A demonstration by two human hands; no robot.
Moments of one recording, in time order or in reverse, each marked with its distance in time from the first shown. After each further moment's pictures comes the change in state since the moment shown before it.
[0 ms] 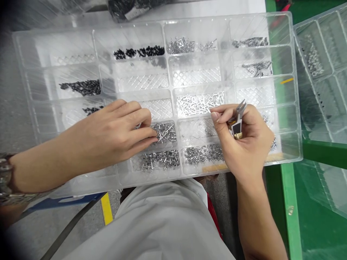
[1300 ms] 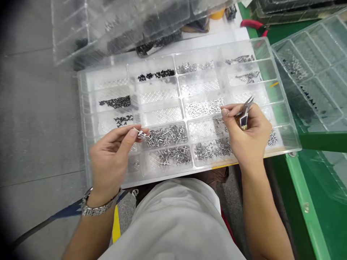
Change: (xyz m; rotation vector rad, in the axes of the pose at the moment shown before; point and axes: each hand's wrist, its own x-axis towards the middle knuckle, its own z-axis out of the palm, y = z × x) left_hand -0.064 0.047 0.044 -0.690 0.848 -0.665; right_hand 0.001 0.024 -0.006 0.070 0.126 -0.005
